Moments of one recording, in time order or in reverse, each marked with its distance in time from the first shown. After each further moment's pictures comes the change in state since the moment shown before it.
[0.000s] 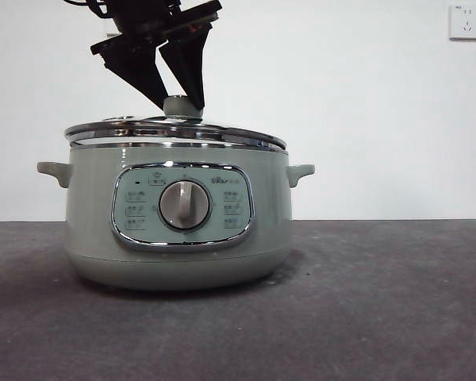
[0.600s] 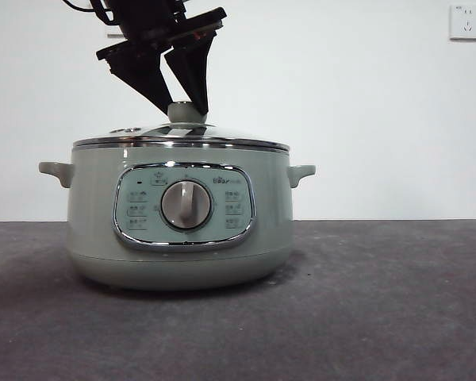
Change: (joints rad) left arm -0.002 0.035 0.019 0.003 -0.001 0.002; right arm 0.000 -0.011 0.000 0.000 0.002 0.000
